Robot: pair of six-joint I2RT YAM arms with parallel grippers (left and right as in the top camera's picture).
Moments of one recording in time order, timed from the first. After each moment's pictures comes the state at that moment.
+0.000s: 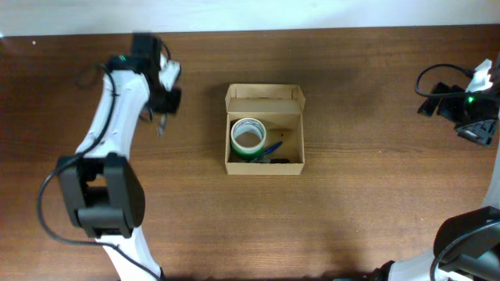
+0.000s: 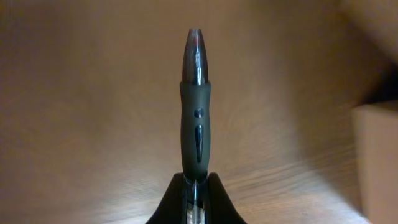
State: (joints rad) left arm -0.04 2.02 1.83 -1.10 -0.01 0.25; right arm -0.43 1.74 1.78 -1.37 -0.16 0.12
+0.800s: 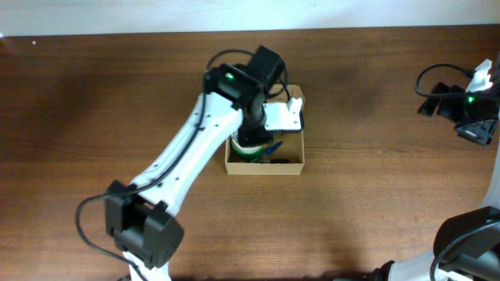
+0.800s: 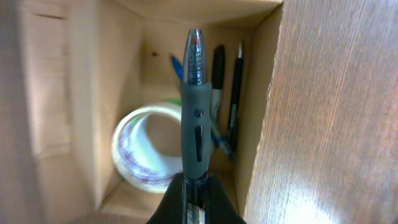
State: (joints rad) left arm -0.60 1.96 1.88 -1.29 0.10 0.91; right arm -0.43 1.74 1.78 -1.37 -0.16 0.12
